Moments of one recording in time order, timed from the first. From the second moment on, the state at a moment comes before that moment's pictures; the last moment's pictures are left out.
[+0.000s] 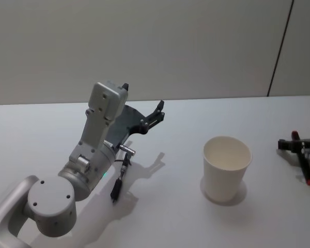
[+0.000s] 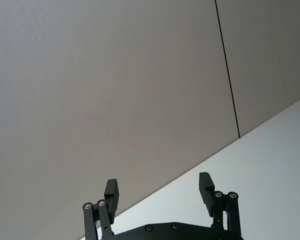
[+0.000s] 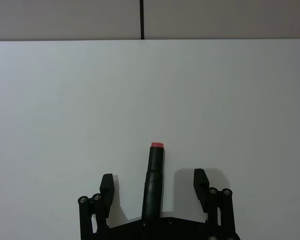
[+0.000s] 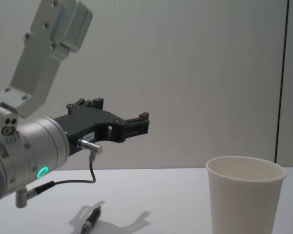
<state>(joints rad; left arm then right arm) -0.24 0.38 0.45 -1.63 -0.20 0.01 -0.01 0.34 0.31 -0.15 -1.48 0.39 0.87 -0.08</state>
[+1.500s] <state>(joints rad) -0.24 0.38 0.45 -1.63 -0.20 0.01 -0.01 0.31 0.30 -0.14 -1.46 0.41 0.85 -0.08</state>
